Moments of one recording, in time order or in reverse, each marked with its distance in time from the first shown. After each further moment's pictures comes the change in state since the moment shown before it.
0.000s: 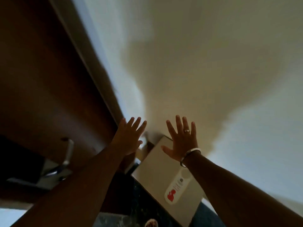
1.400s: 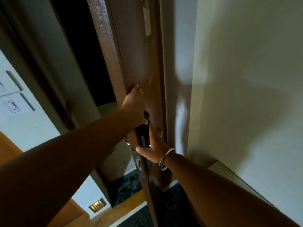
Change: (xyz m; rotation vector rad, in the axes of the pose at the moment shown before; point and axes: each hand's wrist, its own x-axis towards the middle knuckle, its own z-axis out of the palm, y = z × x) left_hand -0.308 -0.191 -0.218 0.718 -0.259 -0.433; right_hand -0.094 -0.386 -0.153 0.948 -0.104 -0.595
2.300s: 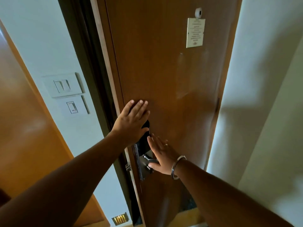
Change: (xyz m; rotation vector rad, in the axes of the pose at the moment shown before) left_hand -0.002 -0.069 0.259 -0.200 0.183 -0.324; right_hand 0.188 -0.013 0.127 -0.610 -0.343 -0.443
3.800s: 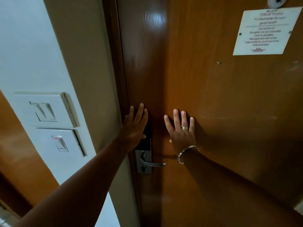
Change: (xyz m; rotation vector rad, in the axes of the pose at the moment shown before) left_hand 0.157 -0.103 0.276 -0.550 -0.289 -0.488; right_hand 0.383 0.140 0.005 -0.540 0.575 0.021
